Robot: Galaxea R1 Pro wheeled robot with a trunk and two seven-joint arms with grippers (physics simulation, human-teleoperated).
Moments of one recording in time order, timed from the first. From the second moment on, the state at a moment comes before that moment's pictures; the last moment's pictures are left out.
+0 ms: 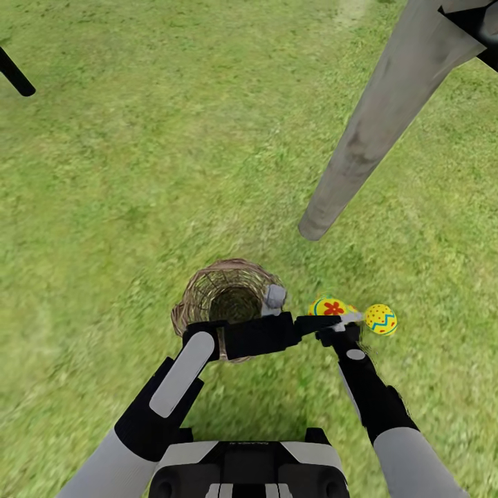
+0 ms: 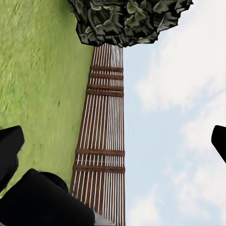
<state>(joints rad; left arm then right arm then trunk) -0.64 -0.12 -0.53 -1.47 1.25 0.85 -0.24 -0.62 0.02 -0.05 -0.91 0.27 0.21 -0.05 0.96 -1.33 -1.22</state>
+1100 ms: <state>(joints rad) -0.78 -0.12 -0.46 -1.48 1.25 0.86 -0.30 -0.75 0.06 -0.05 -0.68 0.28 0.10 -0.05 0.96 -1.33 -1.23</state>
